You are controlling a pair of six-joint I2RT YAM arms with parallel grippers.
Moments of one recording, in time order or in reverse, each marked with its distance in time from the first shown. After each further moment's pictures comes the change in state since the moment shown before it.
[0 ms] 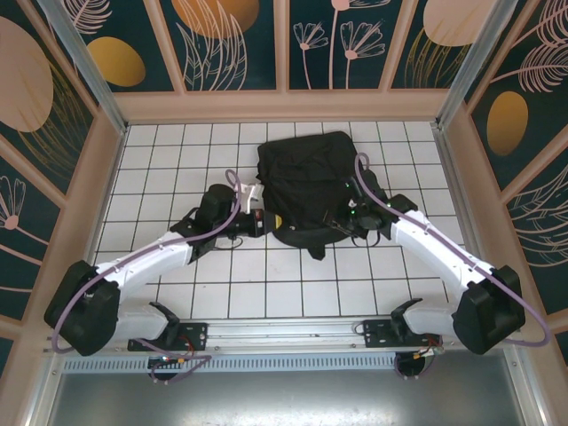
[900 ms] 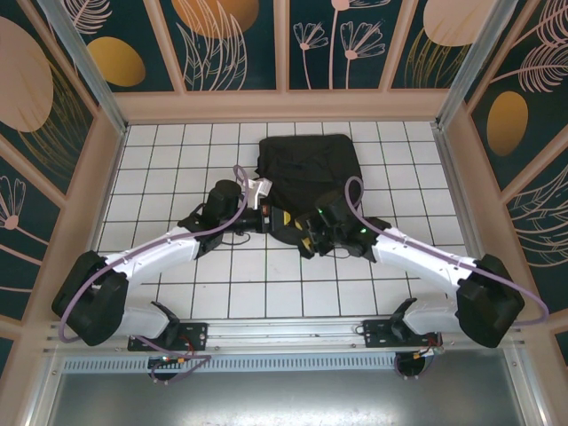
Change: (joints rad) left arm -0.026 0.056 0.033 0.072 0.032 -0.042; right arm 0.269 0.032 -0.161 0.402 0.051 0.909
